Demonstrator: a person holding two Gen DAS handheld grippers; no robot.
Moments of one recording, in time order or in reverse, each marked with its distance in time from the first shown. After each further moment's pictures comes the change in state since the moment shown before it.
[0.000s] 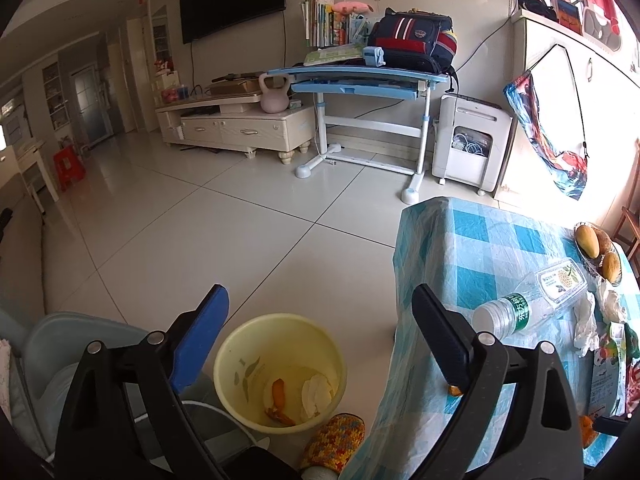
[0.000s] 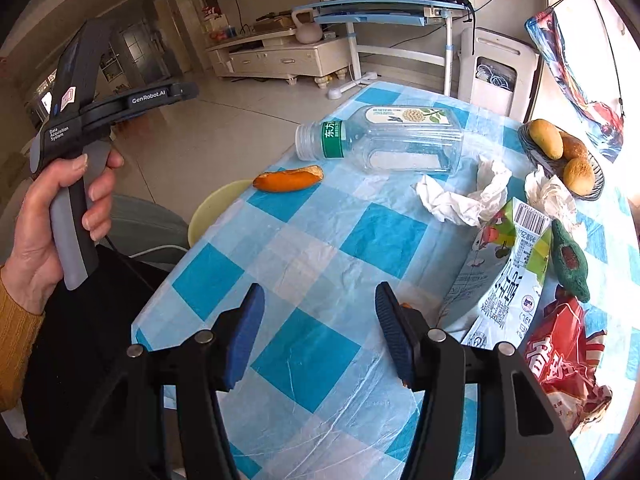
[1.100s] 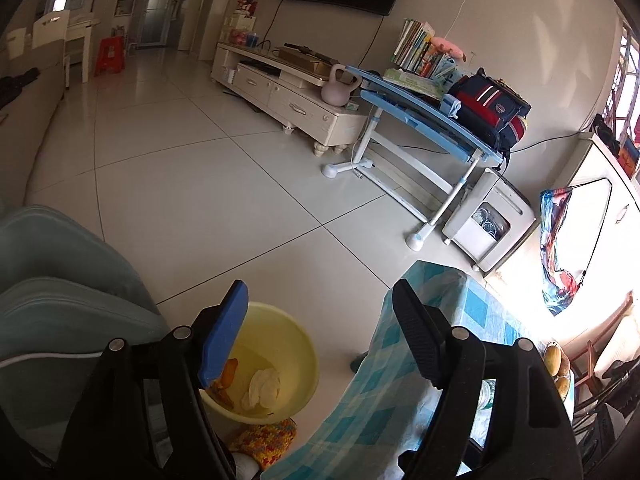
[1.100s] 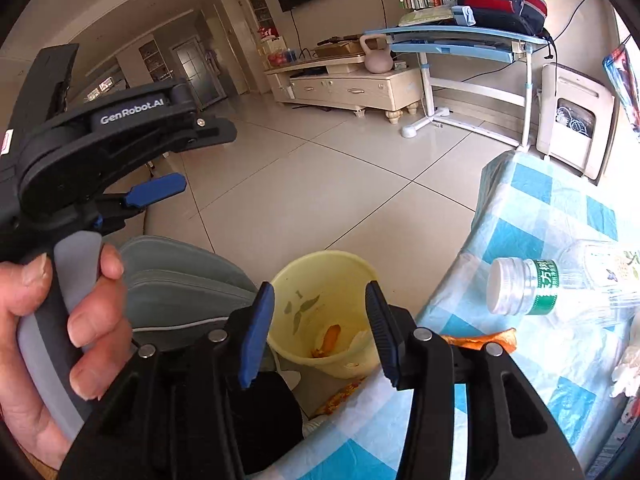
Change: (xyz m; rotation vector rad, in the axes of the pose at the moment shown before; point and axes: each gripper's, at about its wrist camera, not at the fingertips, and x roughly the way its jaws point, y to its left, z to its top) left arm 0.002 0.084 0.006 -0.448 0.004 -0.042; right arm 0.055 0.103 0.096 -0.102 -0.155 0.178
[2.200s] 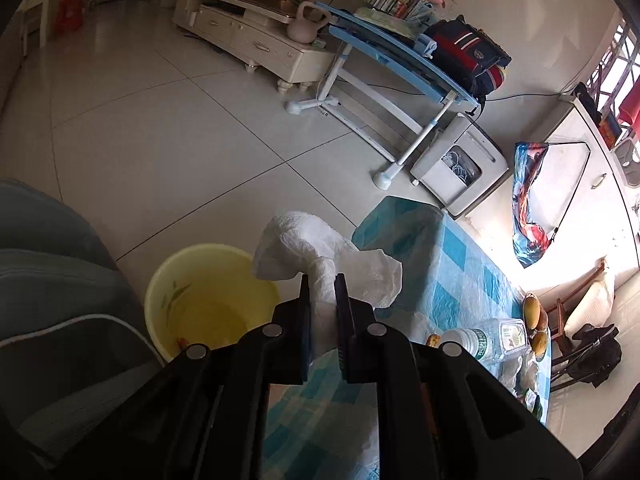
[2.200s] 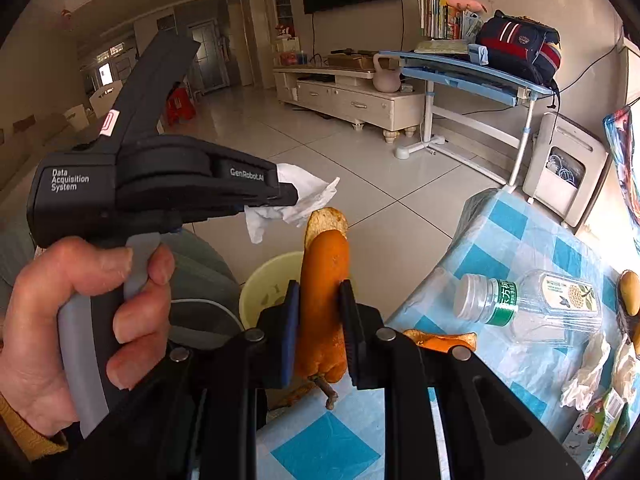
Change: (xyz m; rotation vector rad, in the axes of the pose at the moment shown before) left arm 0.043 0.001 -0.024 -0.023 0.243 -0.142; right arm 0.007 0.017 0.012 -0.110 -0.017 -0.039
